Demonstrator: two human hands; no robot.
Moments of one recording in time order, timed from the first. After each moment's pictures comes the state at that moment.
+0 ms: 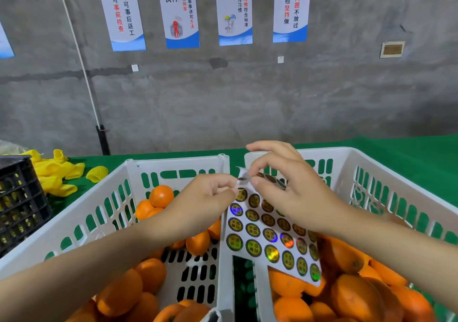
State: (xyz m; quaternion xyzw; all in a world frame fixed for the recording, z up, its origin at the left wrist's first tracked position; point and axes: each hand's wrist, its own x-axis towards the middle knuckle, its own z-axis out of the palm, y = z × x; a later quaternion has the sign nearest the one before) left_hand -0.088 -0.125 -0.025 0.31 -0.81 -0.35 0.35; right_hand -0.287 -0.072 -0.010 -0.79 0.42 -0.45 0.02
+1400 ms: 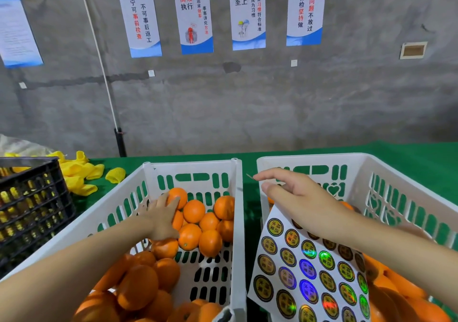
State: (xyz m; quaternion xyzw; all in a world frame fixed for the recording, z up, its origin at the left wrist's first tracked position) left_hand 0.025 -0.234 -0.099 0.63 -0.77 0.00 -0.10; right_hand -0.285 -0.068 -0.013 -0.74 0.48 -0.40 0.23
